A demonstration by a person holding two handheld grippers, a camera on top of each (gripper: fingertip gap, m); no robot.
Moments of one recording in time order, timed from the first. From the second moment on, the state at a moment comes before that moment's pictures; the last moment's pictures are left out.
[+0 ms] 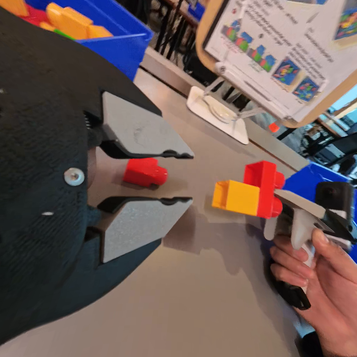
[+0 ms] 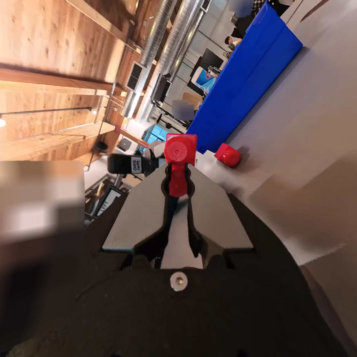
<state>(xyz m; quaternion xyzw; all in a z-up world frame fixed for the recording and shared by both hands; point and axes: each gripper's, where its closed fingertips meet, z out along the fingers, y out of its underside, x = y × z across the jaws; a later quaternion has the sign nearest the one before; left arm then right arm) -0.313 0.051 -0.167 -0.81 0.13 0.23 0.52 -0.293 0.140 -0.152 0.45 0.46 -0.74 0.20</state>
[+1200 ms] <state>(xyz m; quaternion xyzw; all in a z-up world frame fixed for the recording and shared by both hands) -0.337 0.040 -0.236 -0.95 0.04 -0.04 0.31 -0.270 0.132 -0.171 0.41 0.56 -0.68 0.24</state>
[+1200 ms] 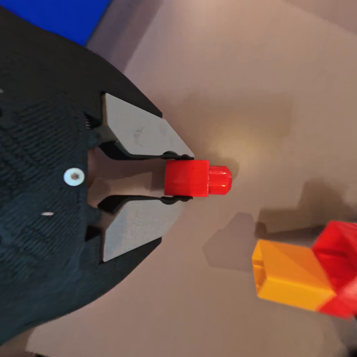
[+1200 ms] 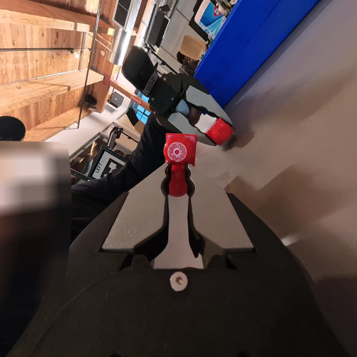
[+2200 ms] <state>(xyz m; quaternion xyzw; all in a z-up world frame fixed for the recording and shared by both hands) -0.258 0.065 -0.214 -0.85 0.09 -0.36 0.38 -0.254 0.096 -0.192 0.38 0.67 -0.60 0.21</state>
